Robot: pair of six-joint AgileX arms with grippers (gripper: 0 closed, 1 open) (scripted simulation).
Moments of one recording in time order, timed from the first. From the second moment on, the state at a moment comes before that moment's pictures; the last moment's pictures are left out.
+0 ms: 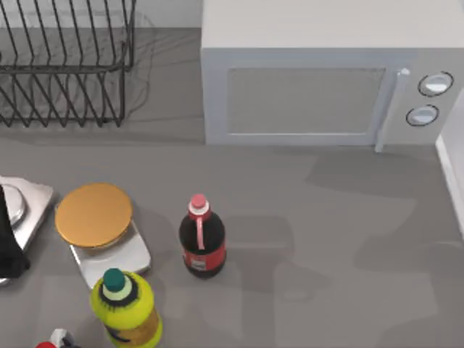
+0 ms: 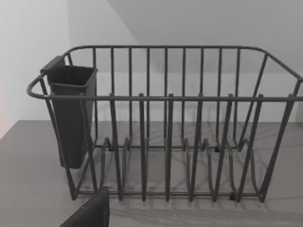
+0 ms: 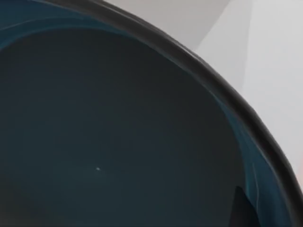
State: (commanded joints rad) left arm 0.00 0.00 0.00 0.00 0.00 0.00; right arm -0.52 1.50 0.60 0.90 -0.50 0.02
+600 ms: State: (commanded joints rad) left arm 0.00 0.00 0.00 0.00 0.00 0.00; right arm -0.39 1.85 0.56 1.36 -0.53 0.04
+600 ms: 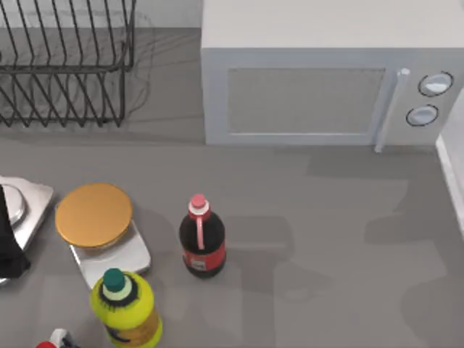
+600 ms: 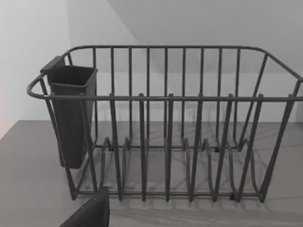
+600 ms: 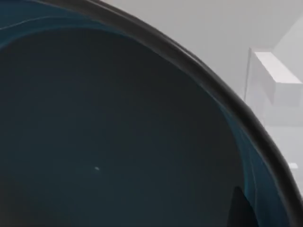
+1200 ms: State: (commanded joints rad) left arm 0.00 0.00 0.00 0.00 0.00 0.00; right arm -0.53 2.22 0.49 1.73 -0.49 0.01
